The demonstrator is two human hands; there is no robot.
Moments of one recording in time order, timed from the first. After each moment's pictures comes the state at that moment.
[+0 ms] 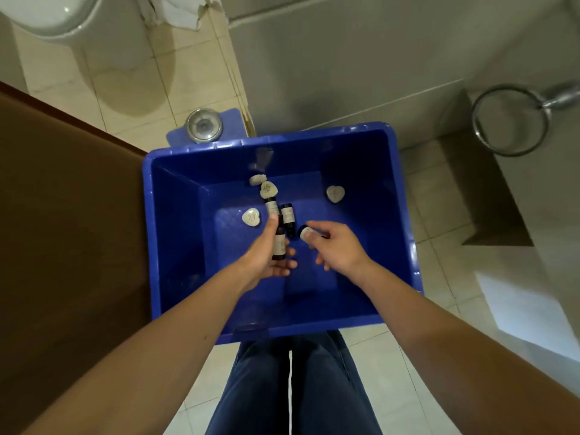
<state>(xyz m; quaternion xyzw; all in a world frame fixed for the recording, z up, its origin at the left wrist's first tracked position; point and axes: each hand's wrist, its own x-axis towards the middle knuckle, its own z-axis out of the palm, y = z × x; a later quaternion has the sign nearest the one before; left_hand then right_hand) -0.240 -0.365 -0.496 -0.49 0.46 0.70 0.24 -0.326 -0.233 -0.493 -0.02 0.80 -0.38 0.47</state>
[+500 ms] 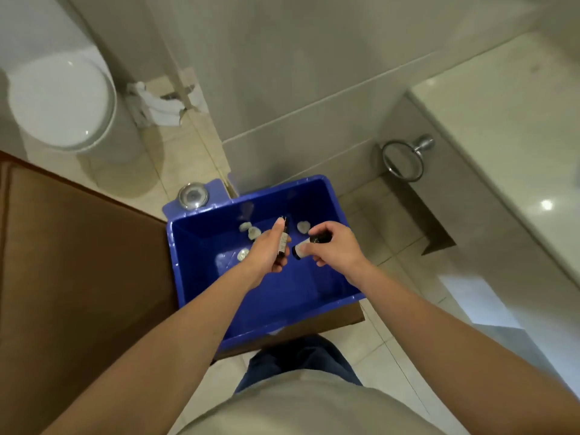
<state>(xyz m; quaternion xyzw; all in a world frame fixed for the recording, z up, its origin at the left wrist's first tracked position) -0.255 -0.348 -0.343 -0.36 0.62 0.66 0.20 -0.307 -0.200 -0.316 0.03 0.81 -0.48 0.34</state>
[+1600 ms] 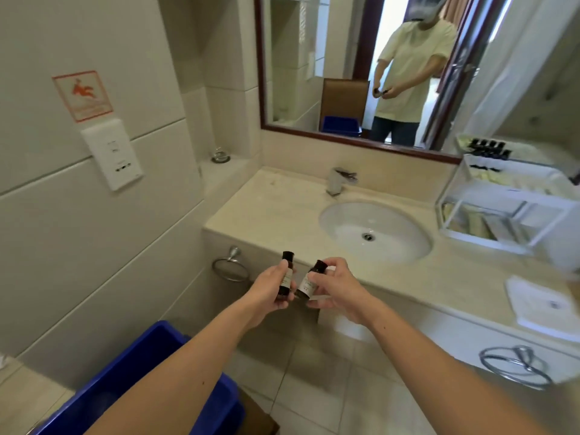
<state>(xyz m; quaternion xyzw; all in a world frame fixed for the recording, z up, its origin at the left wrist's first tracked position) -0.327 -0.044 -0.182 -0.02 0.66 0.68 0.32 -0.269 0.107 -0.156 0.21 0.65 -0.72 0.07</state>
